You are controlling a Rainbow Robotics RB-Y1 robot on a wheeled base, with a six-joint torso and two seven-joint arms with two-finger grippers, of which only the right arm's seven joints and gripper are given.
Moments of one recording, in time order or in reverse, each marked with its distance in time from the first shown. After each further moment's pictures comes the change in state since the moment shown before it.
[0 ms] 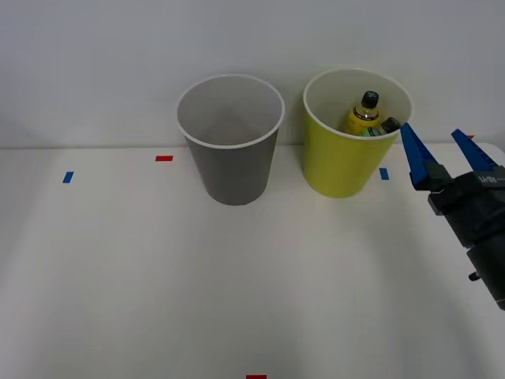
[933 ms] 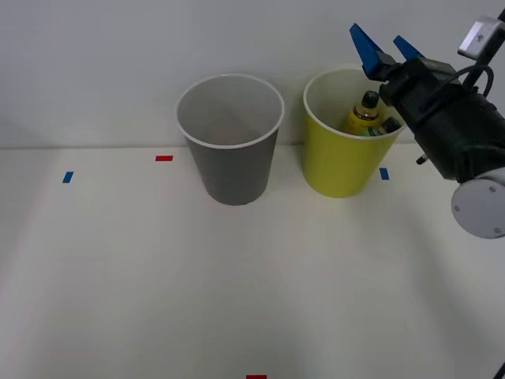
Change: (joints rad) arm -0.614 -0.095 0.106 0.363 -0.048 0.067 -0.190
